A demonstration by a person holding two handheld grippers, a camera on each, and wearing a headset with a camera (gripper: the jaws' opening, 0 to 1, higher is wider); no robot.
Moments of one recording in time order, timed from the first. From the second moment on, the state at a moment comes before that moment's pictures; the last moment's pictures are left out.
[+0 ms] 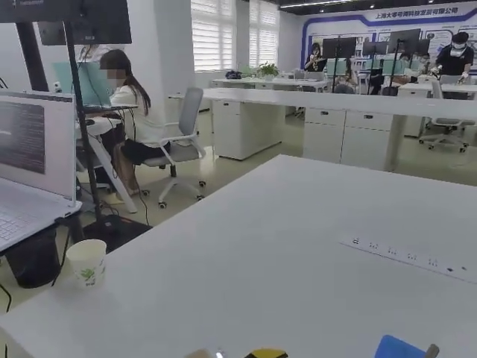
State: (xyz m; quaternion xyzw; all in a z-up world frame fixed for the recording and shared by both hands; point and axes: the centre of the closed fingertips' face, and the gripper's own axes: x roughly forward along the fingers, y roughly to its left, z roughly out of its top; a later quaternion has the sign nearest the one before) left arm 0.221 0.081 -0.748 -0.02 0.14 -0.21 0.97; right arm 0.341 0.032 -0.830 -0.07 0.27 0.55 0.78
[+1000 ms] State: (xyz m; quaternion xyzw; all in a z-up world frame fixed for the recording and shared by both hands) left arm 0.220 0.085 -0.750 -0.03 0.15 -0.20 0.97; right arm 0.282 0.005 -0.741 -0.06 0.18 0.61 0.77
